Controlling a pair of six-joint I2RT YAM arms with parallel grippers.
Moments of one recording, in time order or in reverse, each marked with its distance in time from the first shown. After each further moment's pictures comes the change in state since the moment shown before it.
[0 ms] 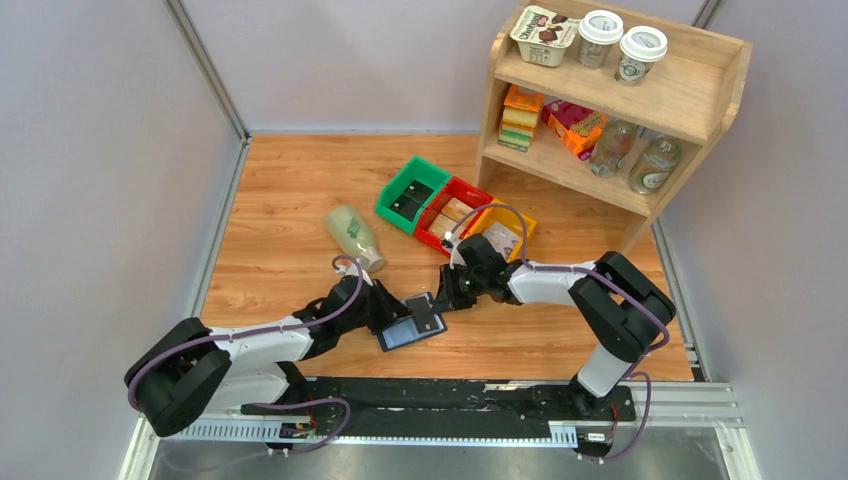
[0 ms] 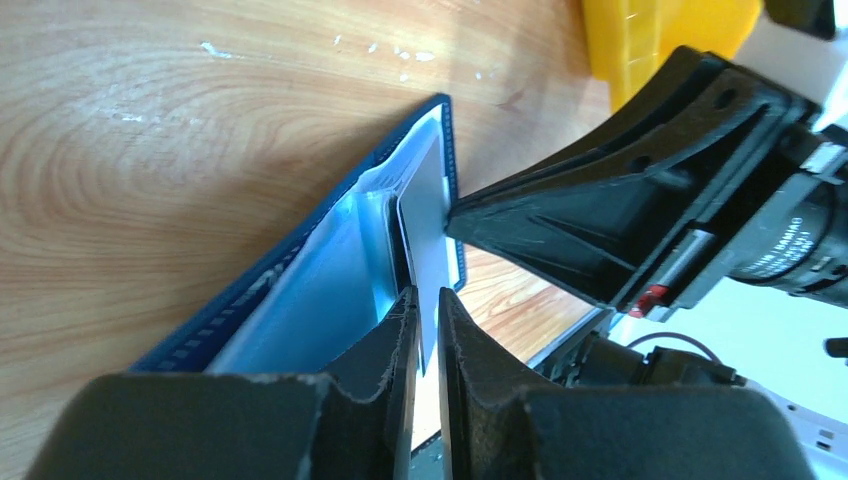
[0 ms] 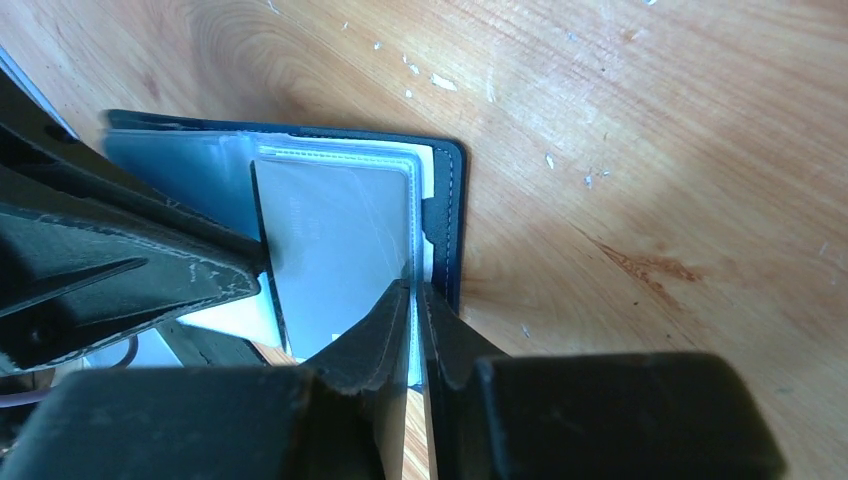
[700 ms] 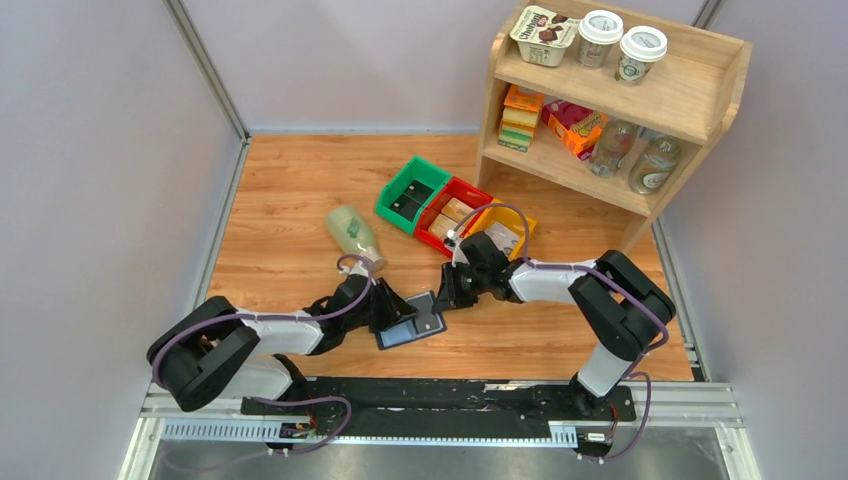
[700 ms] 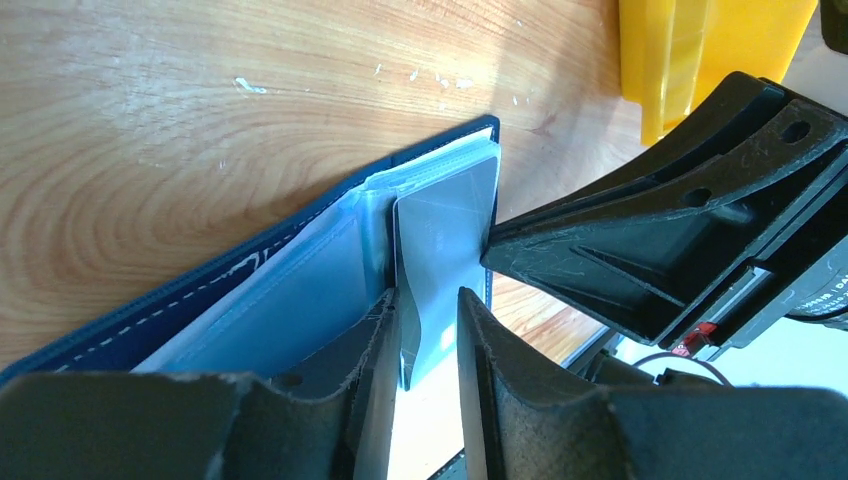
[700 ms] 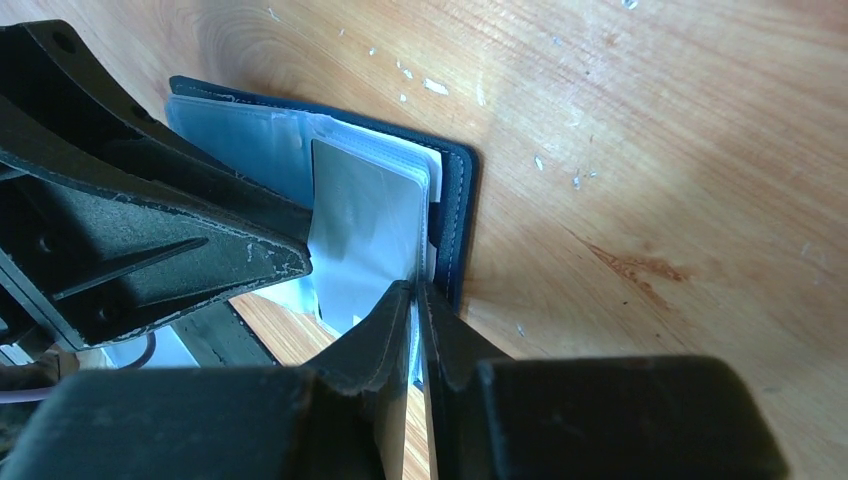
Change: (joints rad) left arm 0.012 0.153 -0.001 0.132 0.008 -0.018; right arm -0.017 0.011 0.001 0.011 -0.034 0.018
